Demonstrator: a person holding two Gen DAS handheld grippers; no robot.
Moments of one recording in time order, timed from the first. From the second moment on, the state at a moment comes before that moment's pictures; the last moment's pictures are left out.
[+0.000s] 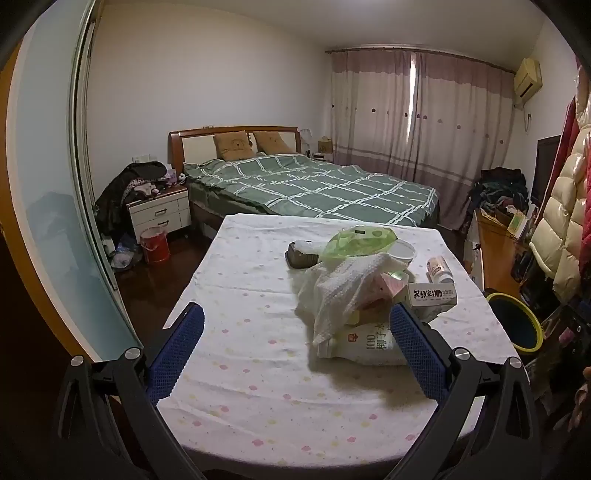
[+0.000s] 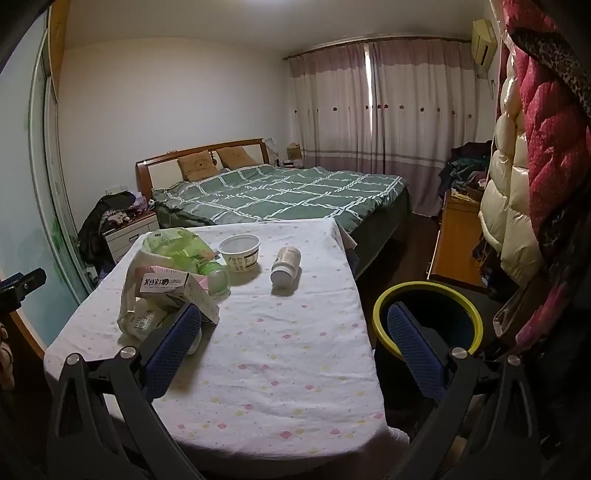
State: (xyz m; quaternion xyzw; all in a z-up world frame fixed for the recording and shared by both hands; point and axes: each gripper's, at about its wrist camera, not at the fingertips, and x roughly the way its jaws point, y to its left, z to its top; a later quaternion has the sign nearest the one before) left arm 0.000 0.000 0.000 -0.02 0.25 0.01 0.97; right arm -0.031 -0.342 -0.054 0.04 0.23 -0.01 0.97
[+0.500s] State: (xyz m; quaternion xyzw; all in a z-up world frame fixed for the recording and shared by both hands) left arm -0.011 -0.004 0.003 -0.02 0.25 -0.01 0.97; right arm -0.033 -0.343 -0.052 0.04 0.23 -0.01 0.97
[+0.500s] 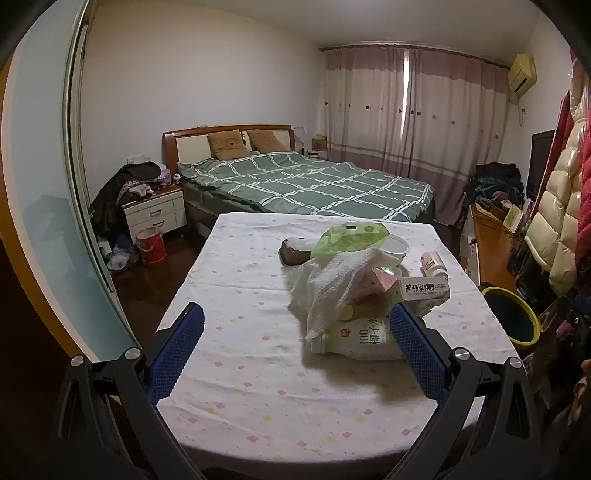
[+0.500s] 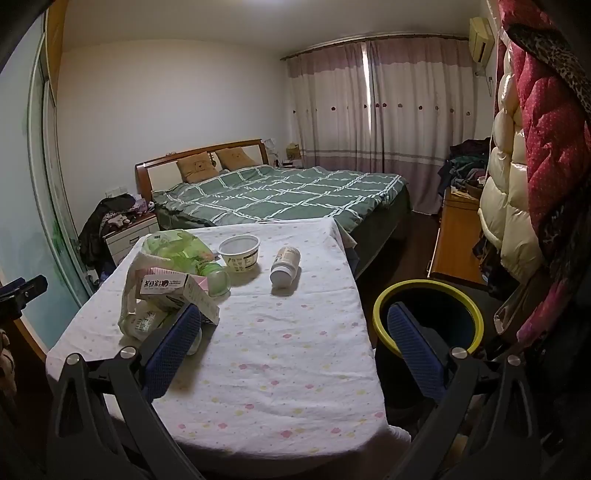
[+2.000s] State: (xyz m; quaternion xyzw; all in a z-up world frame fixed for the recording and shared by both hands) left arm -0.001 -0.009 -0.004 -0.01 0.26 -0.01 0.97; right arm -0.029 -0.347 -0.059 0.05 0.23 -0.01 0.97
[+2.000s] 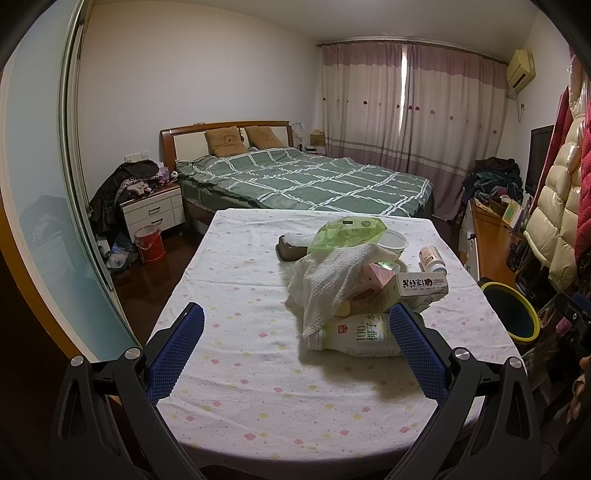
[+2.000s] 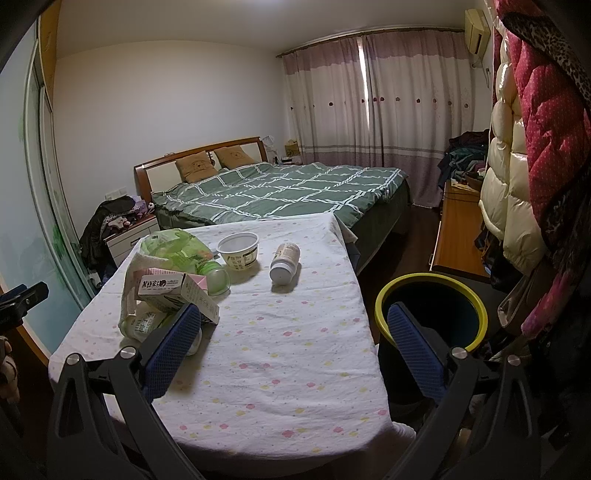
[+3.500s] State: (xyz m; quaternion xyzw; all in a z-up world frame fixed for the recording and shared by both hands) left arm 0.018 0.001 -0.023 -0.01 0.28 0.00 0.96; right arm 0.025 -0.320 -0.057 0.03 0.25 0.04 0.97
